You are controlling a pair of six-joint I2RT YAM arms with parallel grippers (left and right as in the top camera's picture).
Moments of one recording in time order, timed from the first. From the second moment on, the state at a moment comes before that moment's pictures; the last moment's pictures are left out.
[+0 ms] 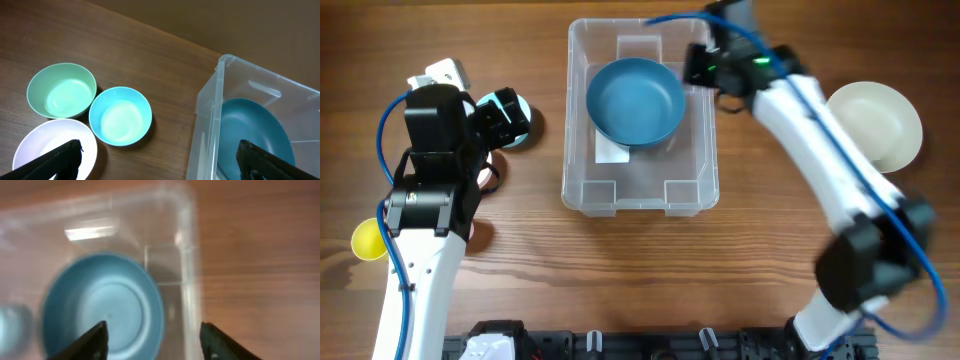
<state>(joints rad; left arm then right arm) -0.01 1.15 1.06 -0.52 -0.07 -0.36 0.31 1.79 1.68 -0.75 0.07 0.46</state>
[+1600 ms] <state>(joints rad) -0.01 1.15 1.06 -0.52 -0.07 -0.36 -0.49 1.92 1.24 -0.73 -0.08 0.68</state>
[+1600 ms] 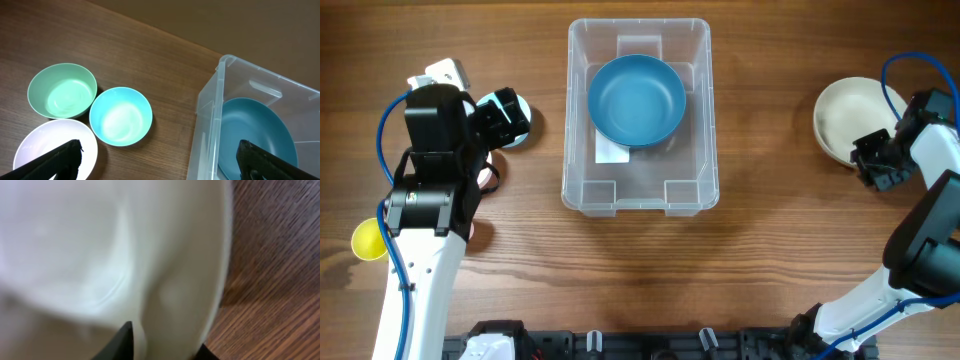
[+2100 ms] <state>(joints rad) -0.01 1.15 1.06 -0.52 -0.07 -0.36 -0.47 1.92 1.24 -0.74 -0.08 0.65</state>
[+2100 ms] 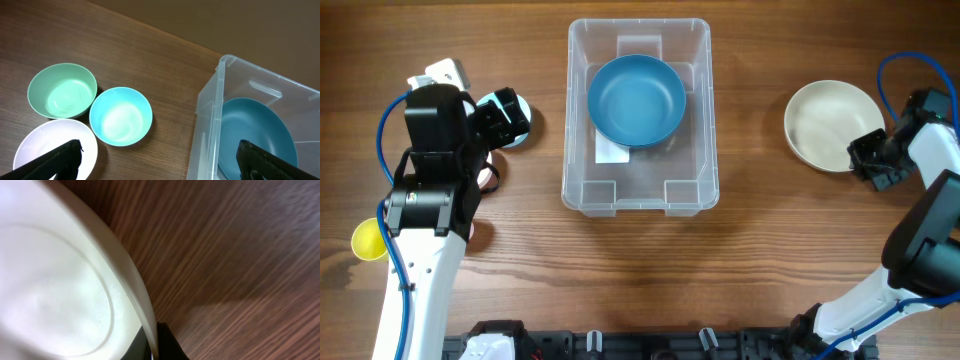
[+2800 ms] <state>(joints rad) -0.01 1.15 1.06 -0.52 -0.07 -0.36 0.10 1.54 1.68 -0.92 -0.09 0.45</state>
